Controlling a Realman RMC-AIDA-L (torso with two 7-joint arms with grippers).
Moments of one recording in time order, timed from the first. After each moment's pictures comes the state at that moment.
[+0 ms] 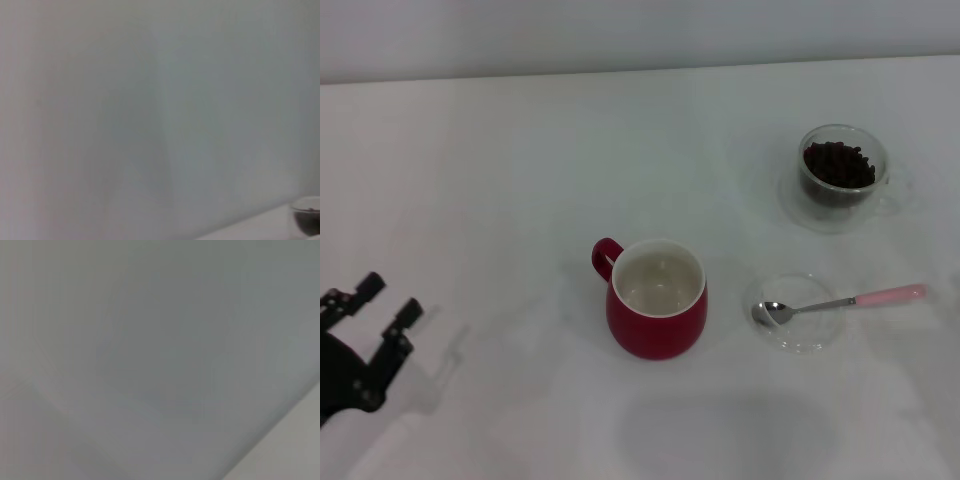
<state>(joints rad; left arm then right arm) -0.22 -2.08 0.07 0.12 -1.09 -1.69 2.83 0.02 2.01 -0.38 0.17 1.89 1.66 -2.11</state>
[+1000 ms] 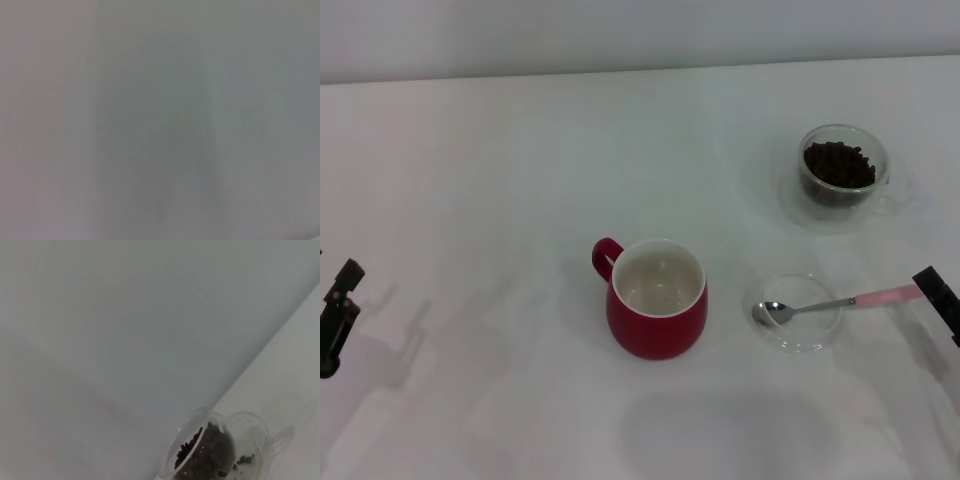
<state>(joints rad) -0.21 -2.08 0.07 0.12 -1.24 -1.71 2.83 0.07 2.01 -0.43 0.30 1.84 1.55 -2.13</state>
